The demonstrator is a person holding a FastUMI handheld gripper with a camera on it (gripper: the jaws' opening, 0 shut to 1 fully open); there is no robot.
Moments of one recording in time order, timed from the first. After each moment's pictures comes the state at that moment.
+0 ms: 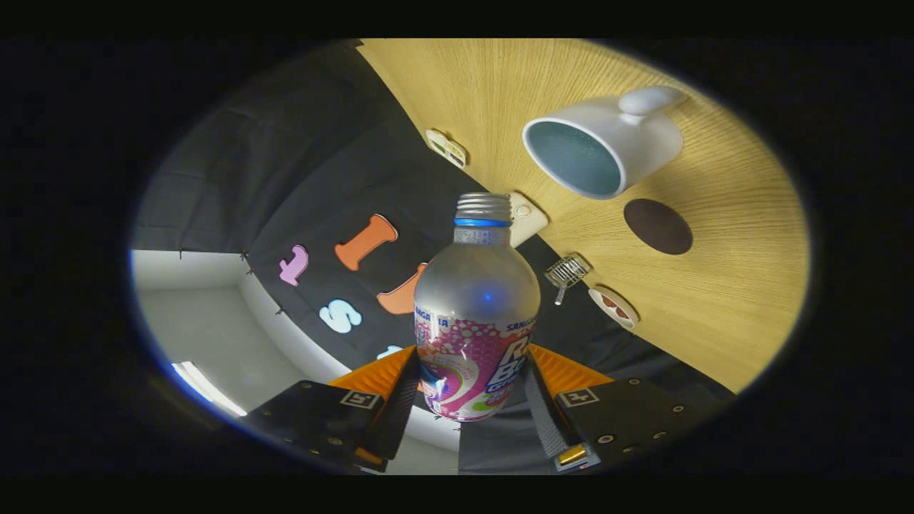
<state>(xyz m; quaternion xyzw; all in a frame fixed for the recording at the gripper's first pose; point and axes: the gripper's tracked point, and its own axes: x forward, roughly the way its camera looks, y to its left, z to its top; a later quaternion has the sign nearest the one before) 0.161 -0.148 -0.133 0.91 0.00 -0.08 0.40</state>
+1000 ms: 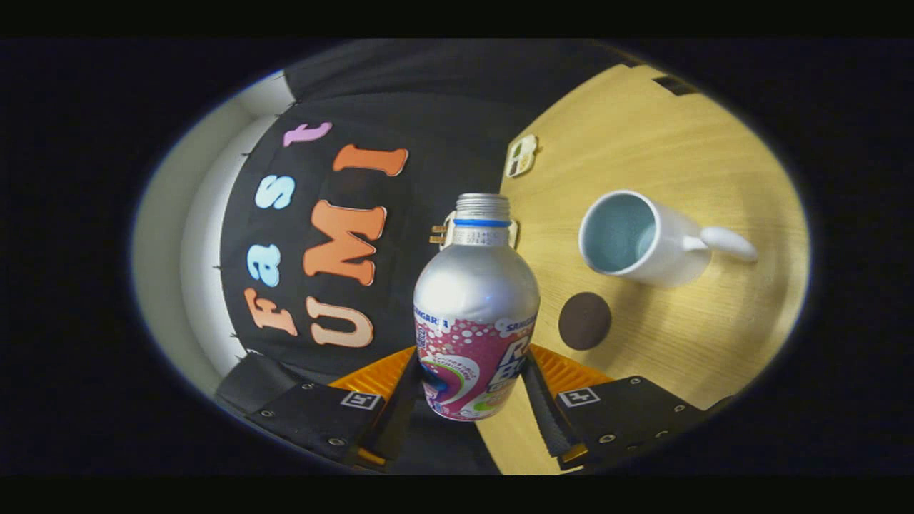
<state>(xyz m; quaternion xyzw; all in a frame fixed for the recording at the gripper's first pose) 0.142 -0.116 -0.192 0.61 0.16 -0.15 0.76</state>
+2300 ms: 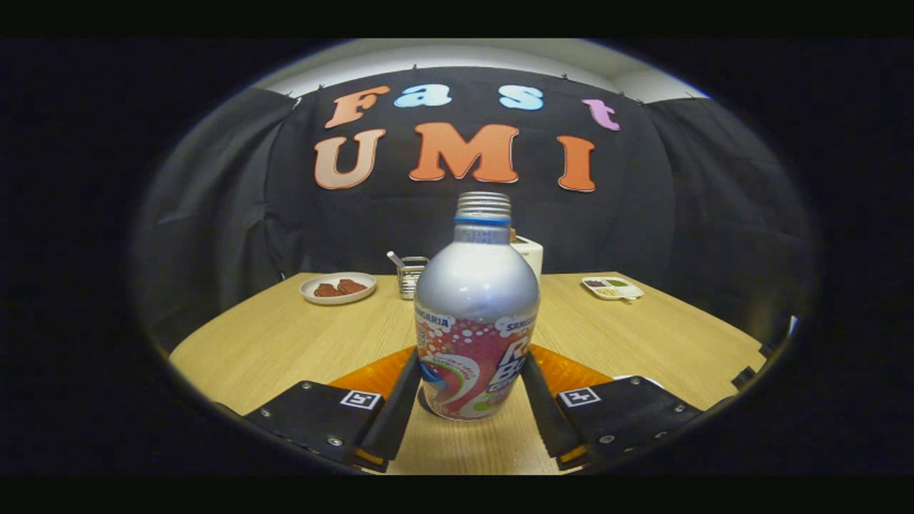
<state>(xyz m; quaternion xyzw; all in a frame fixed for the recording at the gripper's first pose) 0.192 -0.129 -0.235 -0.01 0.23 -0.09 0.97</state>
